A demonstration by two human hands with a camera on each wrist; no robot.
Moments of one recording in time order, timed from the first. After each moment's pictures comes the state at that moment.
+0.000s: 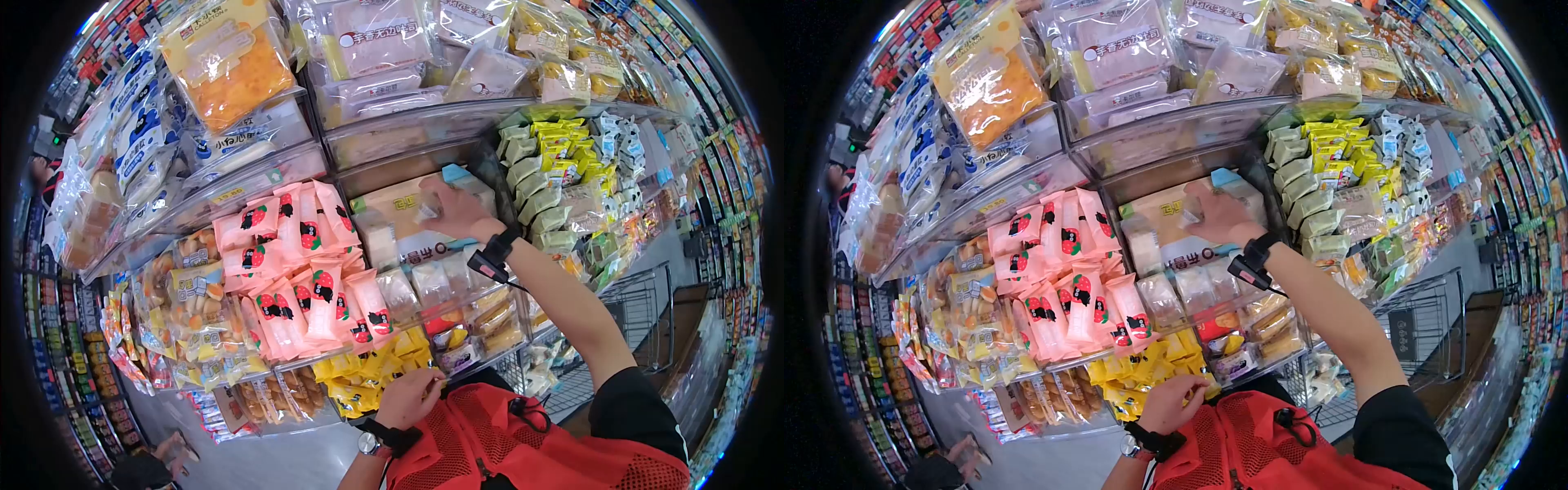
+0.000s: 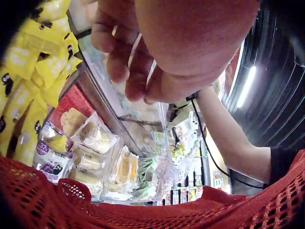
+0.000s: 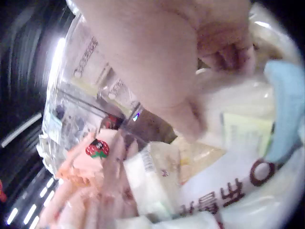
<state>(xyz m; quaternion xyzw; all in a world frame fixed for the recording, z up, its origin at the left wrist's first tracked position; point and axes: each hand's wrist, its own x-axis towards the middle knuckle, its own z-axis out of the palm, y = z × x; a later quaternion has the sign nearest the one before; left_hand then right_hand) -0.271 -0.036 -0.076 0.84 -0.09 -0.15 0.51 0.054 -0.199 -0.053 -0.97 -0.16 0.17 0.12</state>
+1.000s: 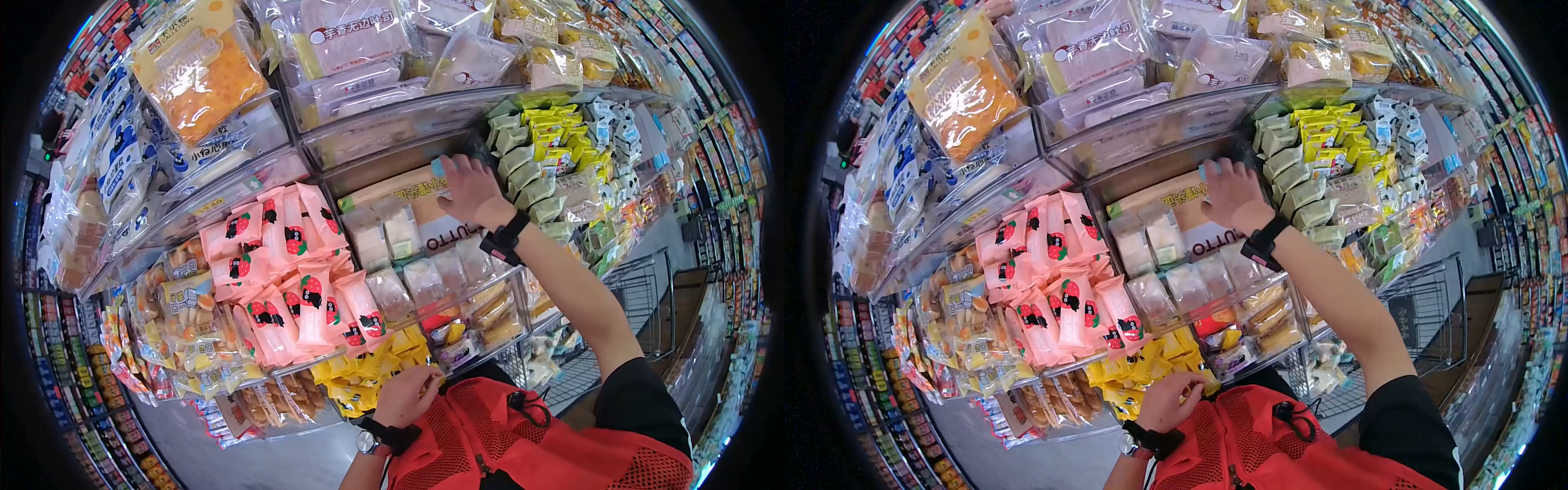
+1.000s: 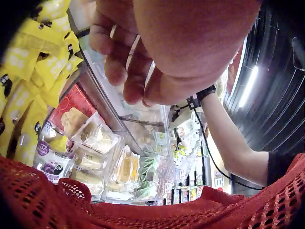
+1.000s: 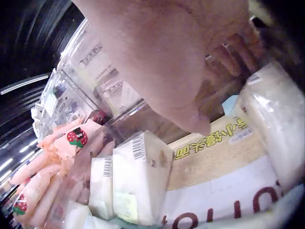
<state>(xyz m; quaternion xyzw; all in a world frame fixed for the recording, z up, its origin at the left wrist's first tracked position) -0.265 -0.036 -0.075 0.84 -0.10 -0.16 0.51 0.059 -0.223 -0.033 -0.98 -0.20 0.01 0.02</state>
